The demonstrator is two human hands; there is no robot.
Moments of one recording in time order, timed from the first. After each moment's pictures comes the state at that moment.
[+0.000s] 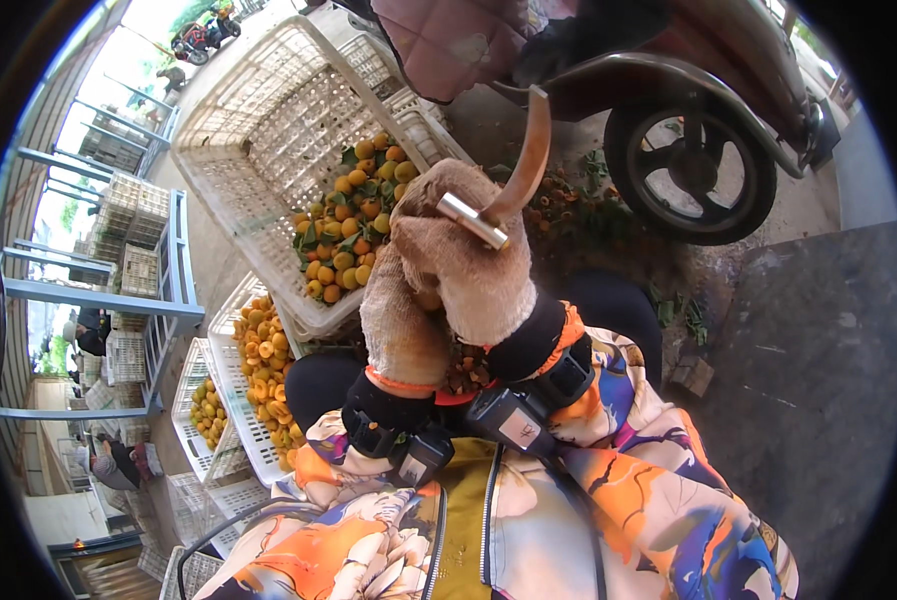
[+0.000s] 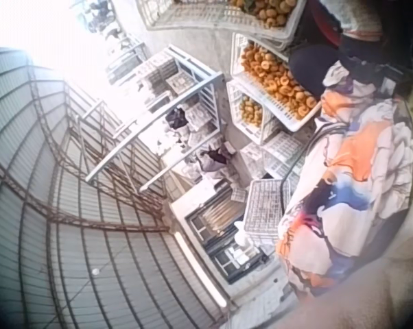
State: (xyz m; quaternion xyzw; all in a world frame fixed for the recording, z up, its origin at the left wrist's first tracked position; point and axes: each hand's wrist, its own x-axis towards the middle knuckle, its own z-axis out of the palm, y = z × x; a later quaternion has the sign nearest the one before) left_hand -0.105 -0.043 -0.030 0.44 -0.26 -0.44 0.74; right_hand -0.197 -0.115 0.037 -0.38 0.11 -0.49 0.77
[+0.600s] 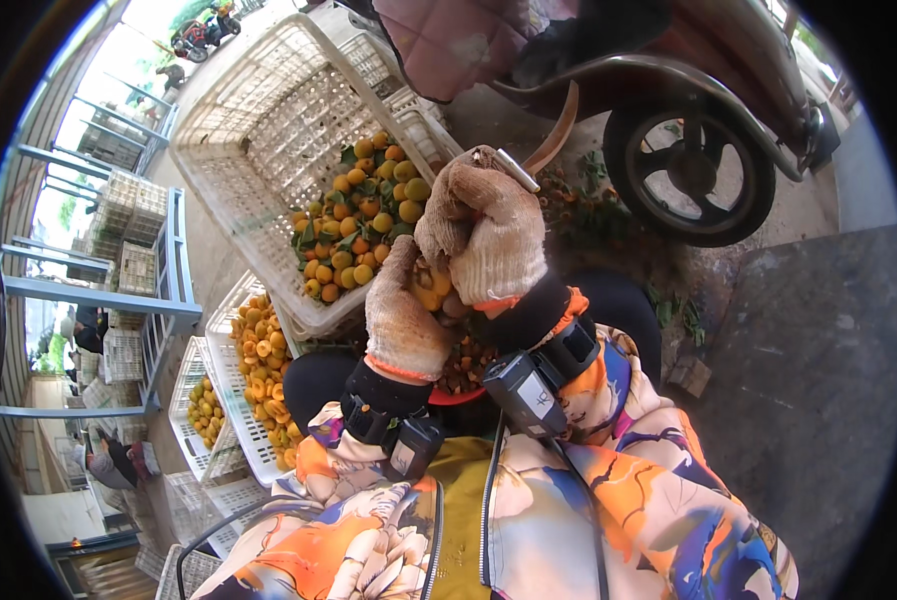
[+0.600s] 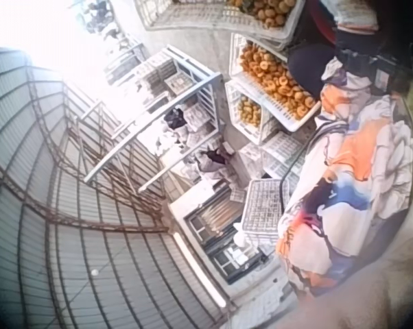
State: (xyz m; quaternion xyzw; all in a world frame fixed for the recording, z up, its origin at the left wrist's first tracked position) left_hand -0.107 -0.050 0.005 0.43 0.05 -0.58 0.69; right_hand -0.181 -0.138 0.026 -0.20 0.08 -0.49 0.84
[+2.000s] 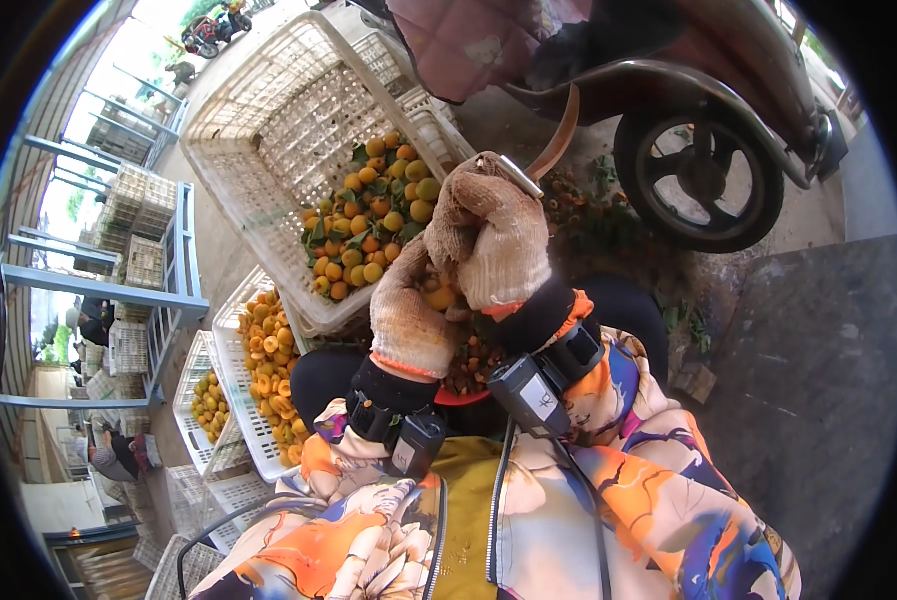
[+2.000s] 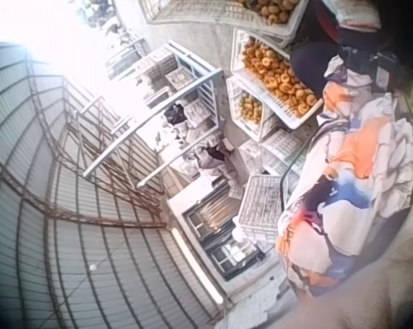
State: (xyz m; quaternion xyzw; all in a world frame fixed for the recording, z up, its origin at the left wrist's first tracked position) left_hand -0.105 -0.040 -0.001 0.61 -0.35 -0.39 0.59; right_hand -0.179 -0.137 0.015 -0.24 0.08 -0.47 0.85
